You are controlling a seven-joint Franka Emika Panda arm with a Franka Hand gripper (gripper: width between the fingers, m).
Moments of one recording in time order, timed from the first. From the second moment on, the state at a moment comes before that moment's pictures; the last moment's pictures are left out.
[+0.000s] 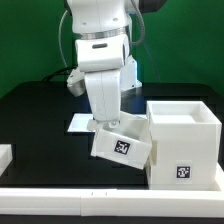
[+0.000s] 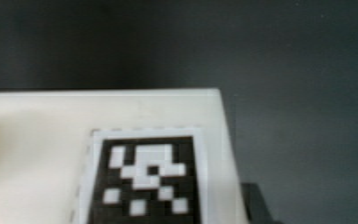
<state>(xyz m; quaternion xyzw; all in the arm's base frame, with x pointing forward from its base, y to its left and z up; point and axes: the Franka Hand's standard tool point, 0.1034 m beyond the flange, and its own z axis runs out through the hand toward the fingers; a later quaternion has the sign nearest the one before) 0.532 -0.019 0.075 -0.72 -0.69 -0.03 0.06</state>
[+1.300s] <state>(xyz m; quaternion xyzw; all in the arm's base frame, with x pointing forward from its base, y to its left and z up) 0.531 -0.066 0.011 -0.75 -0.65 -0.10 0.02</state>
